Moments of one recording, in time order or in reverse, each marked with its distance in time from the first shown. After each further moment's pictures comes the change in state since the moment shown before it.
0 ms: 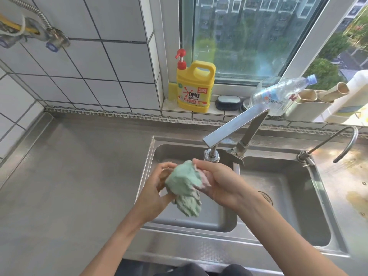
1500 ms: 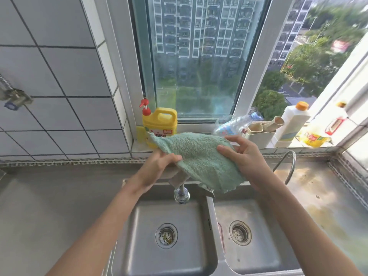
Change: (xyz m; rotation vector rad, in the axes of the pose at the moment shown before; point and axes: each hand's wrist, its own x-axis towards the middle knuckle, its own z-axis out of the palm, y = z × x) left_hand 0.153 0.124 0.042 -0.030 -0.255 0.086; right_hand -0.058 -0.140 -0.071 -0.525 0.334 -0.855
